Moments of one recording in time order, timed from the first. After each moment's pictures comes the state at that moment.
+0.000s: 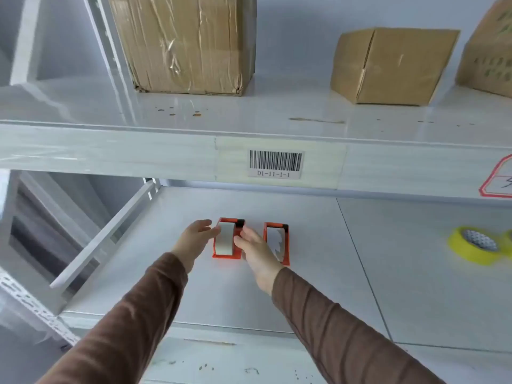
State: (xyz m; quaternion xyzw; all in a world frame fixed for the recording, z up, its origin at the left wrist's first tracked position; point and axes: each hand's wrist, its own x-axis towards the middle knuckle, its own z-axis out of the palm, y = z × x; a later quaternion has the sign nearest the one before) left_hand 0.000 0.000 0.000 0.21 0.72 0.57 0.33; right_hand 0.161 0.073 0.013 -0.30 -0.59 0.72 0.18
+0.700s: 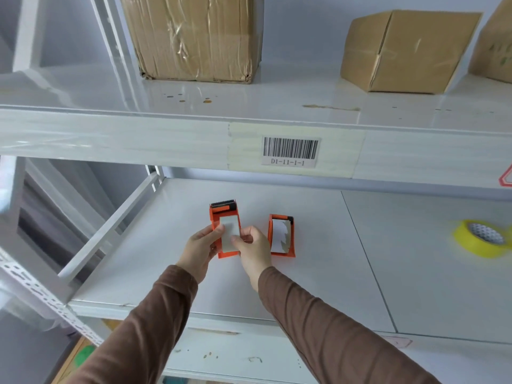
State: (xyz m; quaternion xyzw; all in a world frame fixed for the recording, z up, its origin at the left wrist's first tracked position) left_hand 0.041 -0.026 -0.003 0.16 0.58 0.70 0.40; right_hand 0.146 0.053 -0.009 -0.39 -0.63 0.61 0.29
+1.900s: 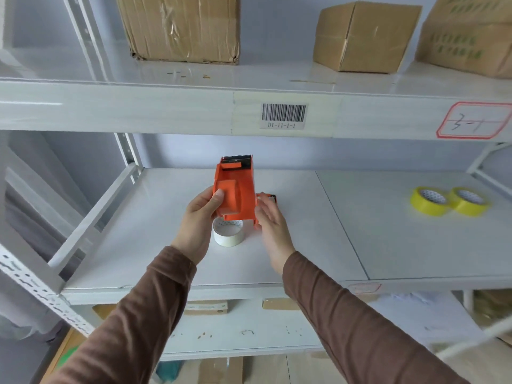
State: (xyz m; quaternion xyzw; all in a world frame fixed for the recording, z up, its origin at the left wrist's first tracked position) left_hand 0.082 -0.064 0.056 0.36 0.51 0.71 0.34; right_hand 0.211 0.031 0.025 -0.33 -0.59 0.64 0.36
